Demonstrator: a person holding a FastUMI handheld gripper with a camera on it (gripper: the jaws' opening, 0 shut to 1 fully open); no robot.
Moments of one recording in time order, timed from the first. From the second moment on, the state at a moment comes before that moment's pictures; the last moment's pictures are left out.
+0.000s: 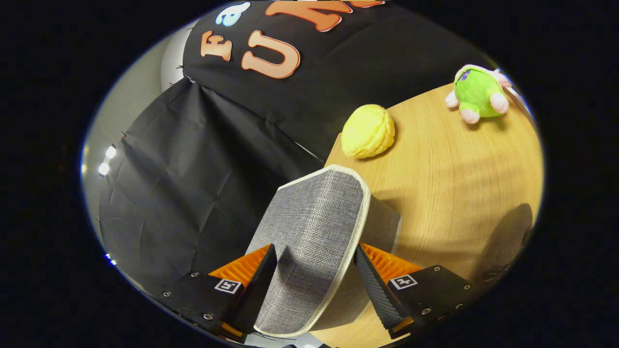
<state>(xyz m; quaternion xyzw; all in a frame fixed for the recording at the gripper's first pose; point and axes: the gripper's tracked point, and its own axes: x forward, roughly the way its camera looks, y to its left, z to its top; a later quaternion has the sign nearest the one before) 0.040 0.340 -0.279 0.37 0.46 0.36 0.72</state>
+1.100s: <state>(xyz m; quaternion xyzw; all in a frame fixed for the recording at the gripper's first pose) 0.072 0.347 -0.231 0.41 0.39 0.31 0.76</state>
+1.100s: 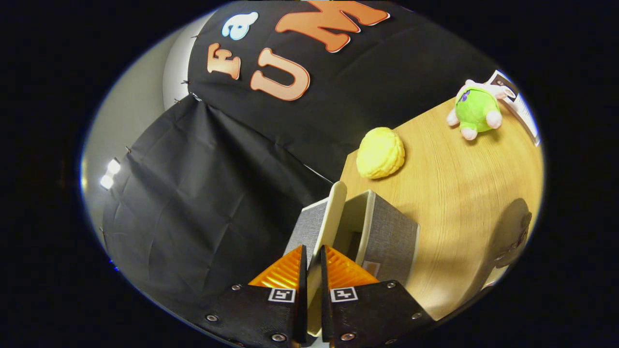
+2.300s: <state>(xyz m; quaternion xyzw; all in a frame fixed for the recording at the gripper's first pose) 0.087 0.551 -0.139 0.44 0.35 0.34 0.76</state>
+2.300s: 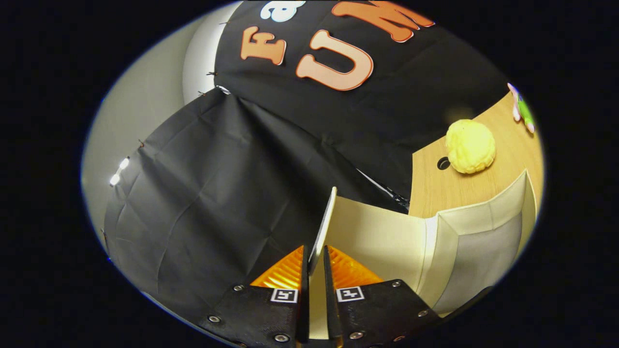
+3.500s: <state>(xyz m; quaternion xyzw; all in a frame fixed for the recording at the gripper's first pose) 0.046 0.257 -0.269 0.06 0.35 0.17 0.92</state>
